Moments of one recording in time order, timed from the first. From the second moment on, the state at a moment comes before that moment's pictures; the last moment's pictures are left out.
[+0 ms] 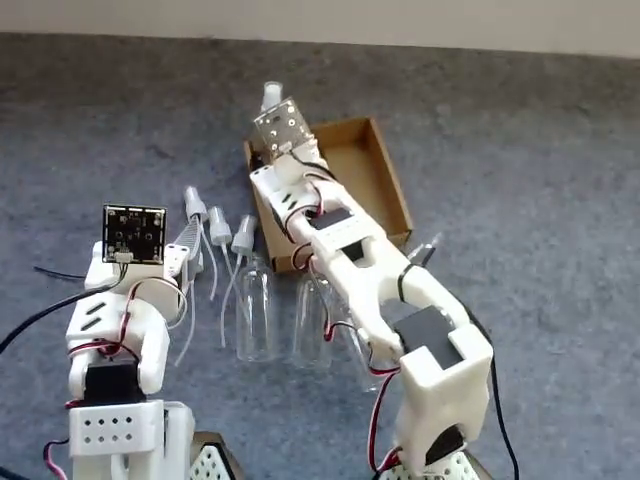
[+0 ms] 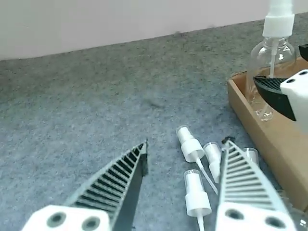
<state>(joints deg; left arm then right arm) -11.5 -81.6 75.8 37.2 -6.4 -31.4 17.1 18.1 -4.8 10.6</state>
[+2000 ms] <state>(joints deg) -11.4 -81.6 75.8 37.2 -6.4 -3.0 -12.4 37.8 56.1 -5.8</state>
